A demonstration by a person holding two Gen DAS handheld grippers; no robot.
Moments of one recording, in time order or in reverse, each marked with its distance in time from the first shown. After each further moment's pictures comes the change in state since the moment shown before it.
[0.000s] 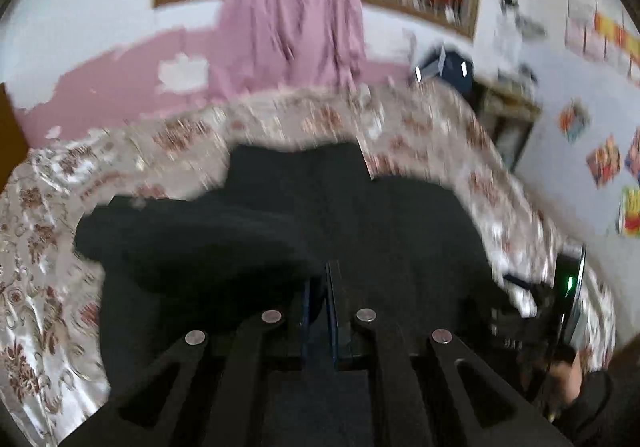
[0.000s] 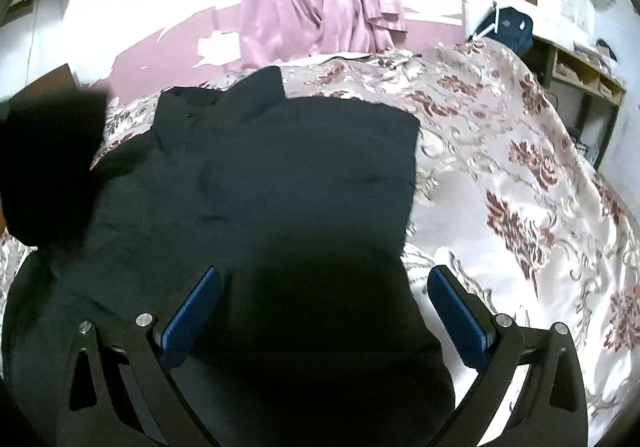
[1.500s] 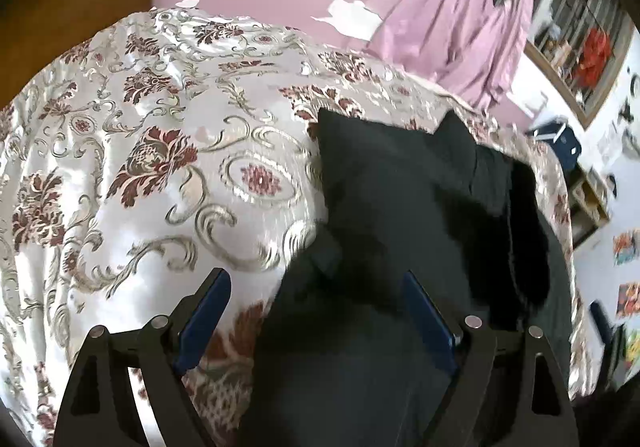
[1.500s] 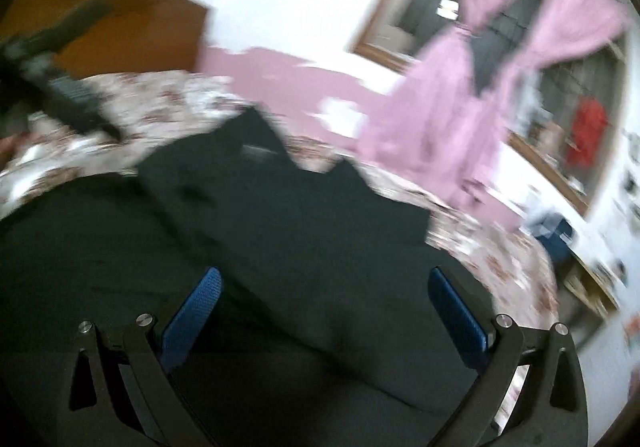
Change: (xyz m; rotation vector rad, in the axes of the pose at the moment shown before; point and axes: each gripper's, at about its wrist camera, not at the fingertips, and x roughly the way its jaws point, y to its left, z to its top) left arm -0.040 0.214 -0.113 -0.525 0.033 0.153; right arm -0.095 0.245 -0.052 -0.658 -0.338 0.016
